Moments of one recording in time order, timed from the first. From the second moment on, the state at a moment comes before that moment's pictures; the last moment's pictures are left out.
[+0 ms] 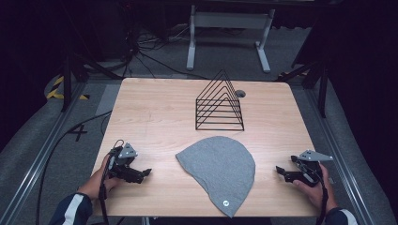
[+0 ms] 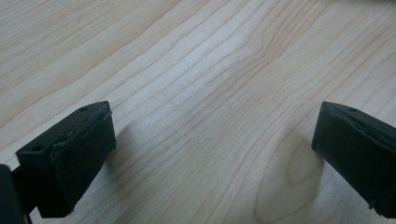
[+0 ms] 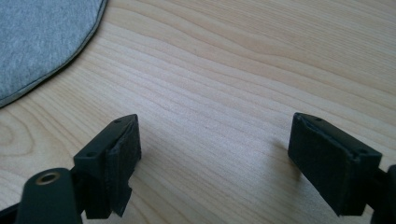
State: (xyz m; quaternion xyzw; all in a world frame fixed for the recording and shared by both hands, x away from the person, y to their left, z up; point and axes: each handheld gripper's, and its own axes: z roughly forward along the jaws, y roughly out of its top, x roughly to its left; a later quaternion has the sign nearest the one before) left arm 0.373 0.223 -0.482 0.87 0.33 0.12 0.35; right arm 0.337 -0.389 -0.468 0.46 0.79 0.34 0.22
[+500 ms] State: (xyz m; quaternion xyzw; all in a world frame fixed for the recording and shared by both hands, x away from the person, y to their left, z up) left arm 0.390 0.214 -0.470 0.89 0.26 0.09 0.35; right arm 0.336 -0.389 -0.465 0.45 0.79 0.35 0.21
